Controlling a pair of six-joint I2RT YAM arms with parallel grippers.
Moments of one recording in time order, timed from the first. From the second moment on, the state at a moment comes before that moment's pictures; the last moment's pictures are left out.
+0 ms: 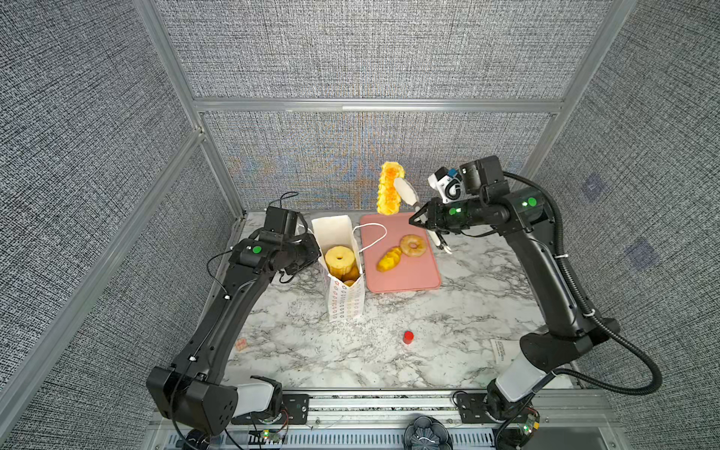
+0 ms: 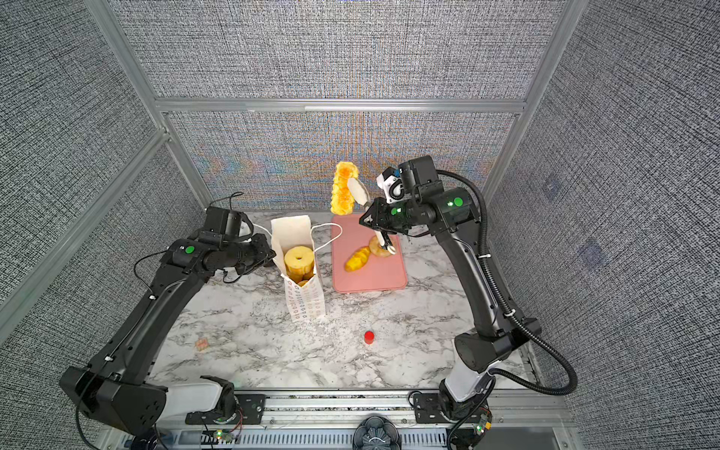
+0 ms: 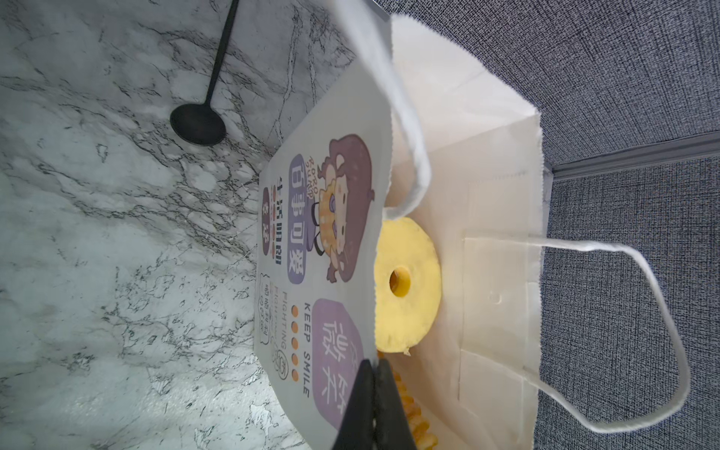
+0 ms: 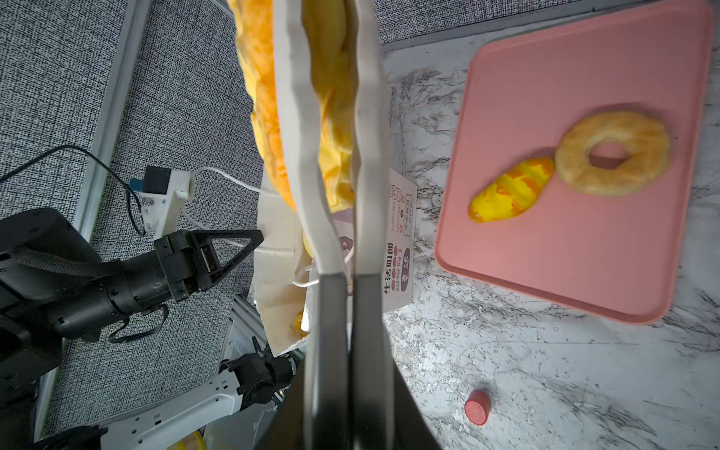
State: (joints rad) left arm -0.33 1.31 1.43 -0.96 0.21 -0.74; right arm 0.43 1.67 2.19 -1.26 -0.43 0.47
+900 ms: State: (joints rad) left arm -0.33 1.32 1.43 -0.96 0.21 -0.74; right arm 0.64 1.69 2.21 -1.24 -0.39 0.47
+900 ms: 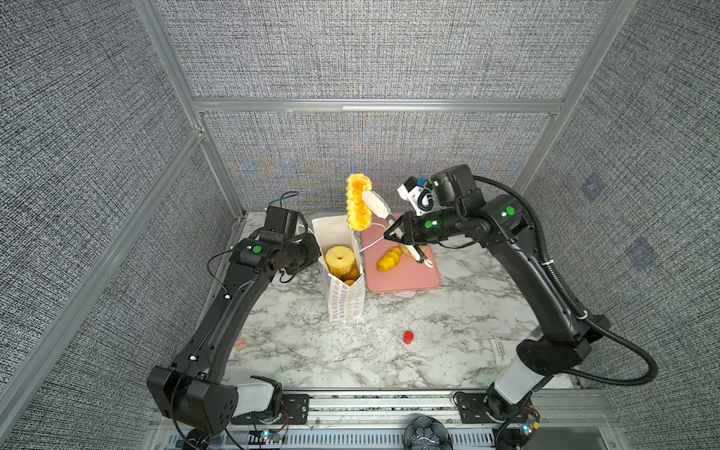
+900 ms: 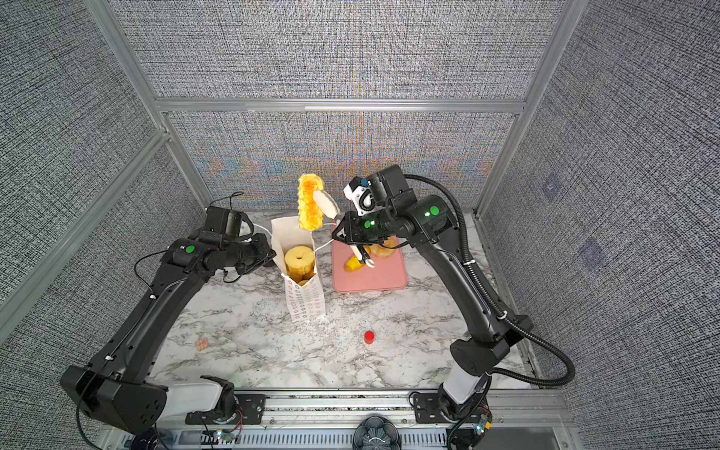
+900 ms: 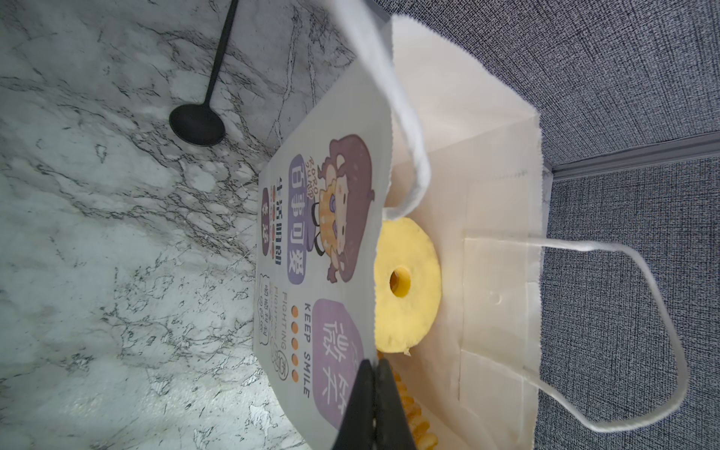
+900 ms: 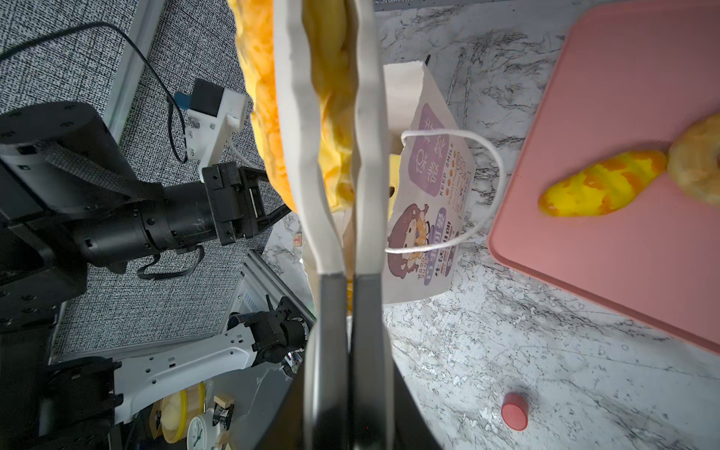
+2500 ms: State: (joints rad) left arm -0.33 1.31 1.42 -0.96 0.21 -0.74; right arm 0.84 1.82 2.34 -1.43 -0.16 0.40
